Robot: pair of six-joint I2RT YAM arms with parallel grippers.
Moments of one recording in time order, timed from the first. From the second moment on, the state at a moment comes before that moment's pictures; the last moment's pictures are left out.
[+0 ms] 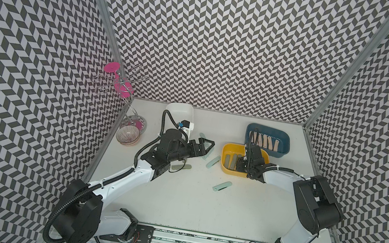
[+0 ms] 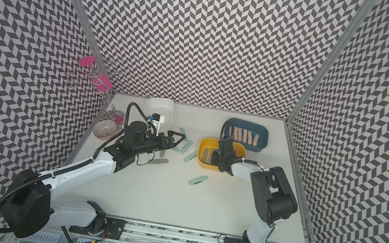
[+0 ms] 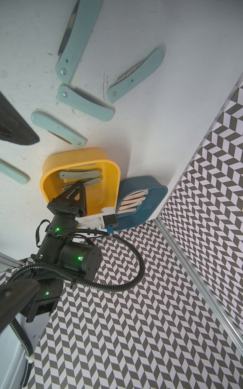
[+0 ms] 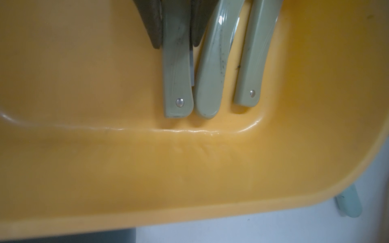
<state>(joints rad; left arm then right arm) -0.53 1.27 0.79 0.19 0.37 -0.84 0.41 1.75 0.88 -0.04 0.06 0.37</state>
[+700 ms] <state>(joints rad) -0.53 1.20 0.78 0.15 0.31 -0.82 0.40 1.49 1.04 -0.16 0.00 0.38</state>
